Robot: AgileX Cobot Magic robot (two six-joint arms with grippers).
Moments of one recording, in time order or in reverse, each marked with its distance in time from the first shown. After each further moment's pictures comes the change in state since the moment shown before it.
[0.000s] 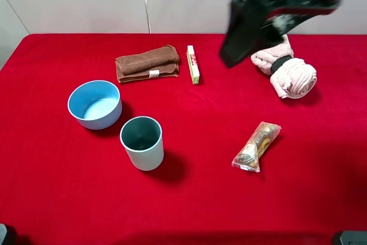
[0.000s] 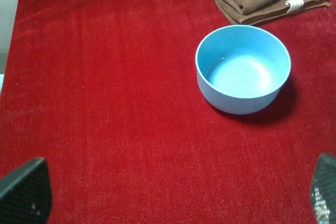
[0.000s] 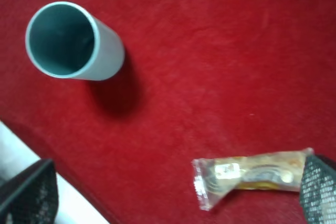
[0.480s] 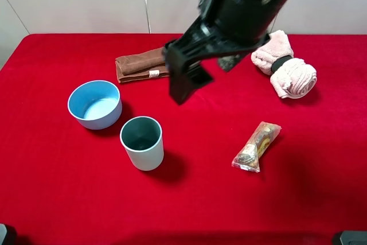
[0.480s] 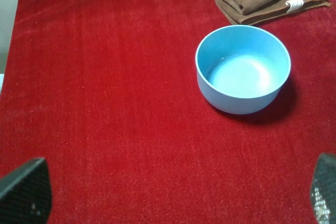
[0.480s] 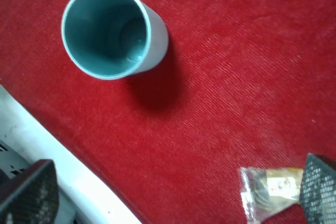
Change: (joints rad) left arm 0.000 0.000 0.000 0.000 0.000 -0.001; right arm 0.162 0.196 -0.041 -0.007 -0.041 0.101
